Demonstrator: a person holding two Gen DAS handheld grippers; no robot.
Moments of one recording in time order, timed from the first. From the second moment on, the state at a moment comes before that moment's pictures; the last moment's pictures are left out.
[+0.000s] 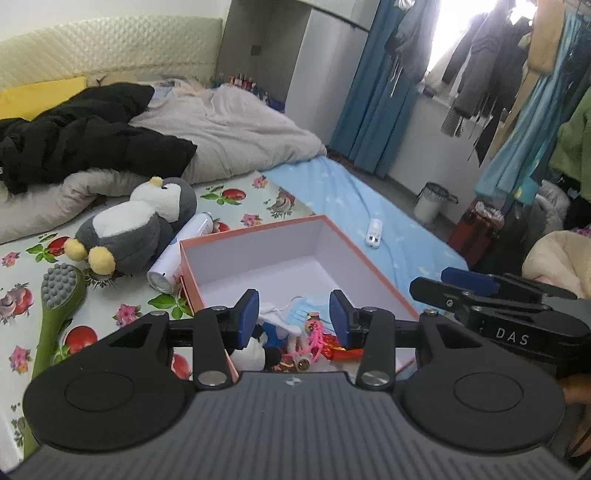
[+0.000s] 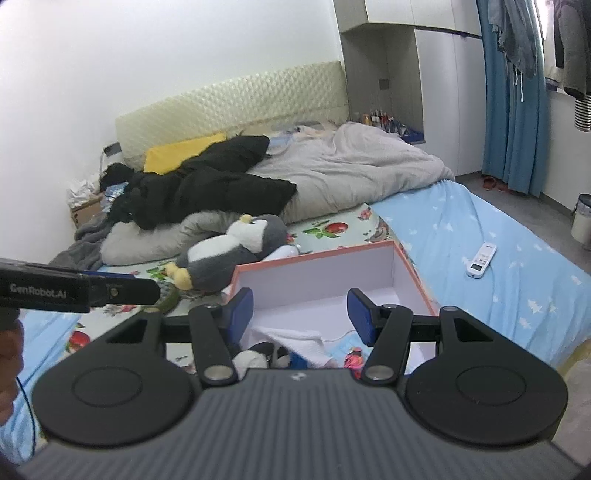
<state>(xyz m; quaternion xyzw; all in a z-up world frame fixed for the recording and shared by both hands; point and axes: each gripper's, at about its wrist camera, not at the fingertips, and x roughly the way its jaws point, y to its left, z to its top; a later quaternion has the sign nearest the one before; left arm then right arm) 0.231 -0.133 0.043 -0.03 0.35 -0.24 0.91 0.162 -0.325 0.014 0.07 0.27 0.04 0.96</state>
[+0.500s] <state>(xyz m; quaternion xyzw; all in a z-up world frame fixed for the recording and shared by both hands) 0.124 -0.097 0.045 -0.05 0.30 -0.23 0.93 0.084 -0.299 0.005 0.10 0.26 0.03 0.96</state>
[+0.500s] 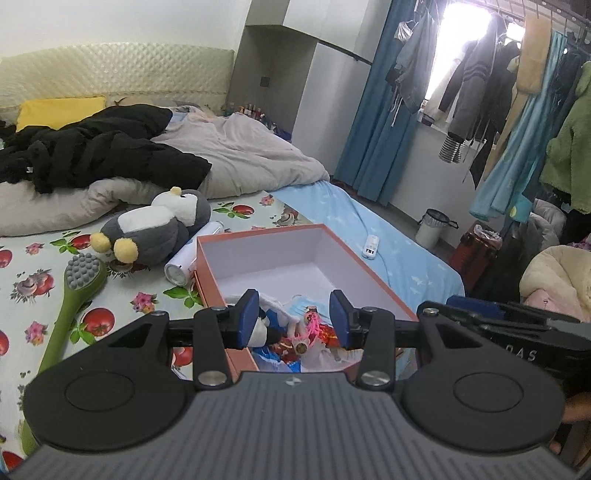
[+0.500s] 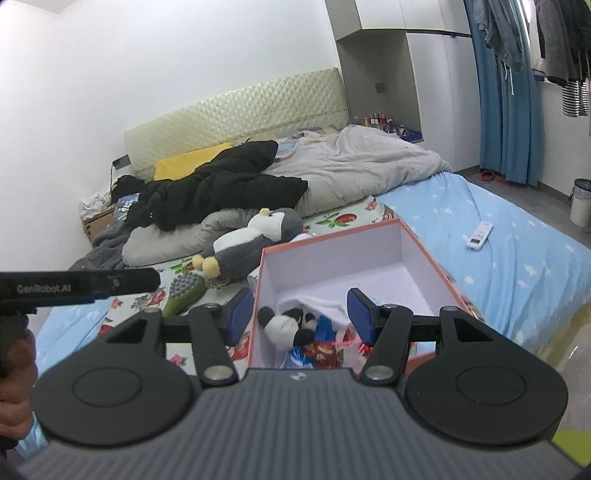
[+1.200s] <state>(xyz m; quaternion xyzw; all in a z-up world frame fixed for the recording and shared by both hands) 0.071 -0.090 0.013 -0.07 0.32 -0.20 0.92 0.036 -0.285 -0.025 0.09 0.28 0.00 0.96</state>
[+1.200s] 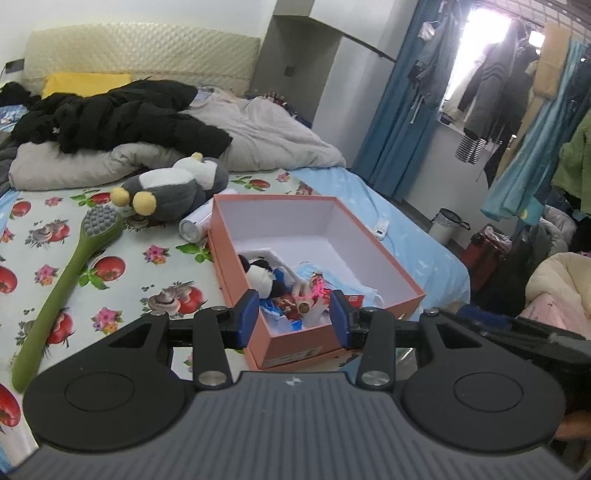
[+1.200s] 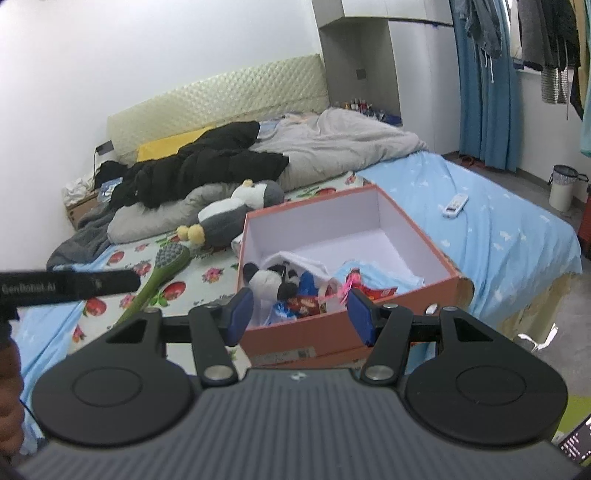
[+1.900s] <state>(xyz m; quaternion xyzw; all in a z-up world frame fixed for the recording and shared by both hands) 0.074 -0.095 0.005 -0.05 0.32 -0.18 0.93 0.043 -0.286 -0.031 0.09 0.29 -0.02 0.95</state>
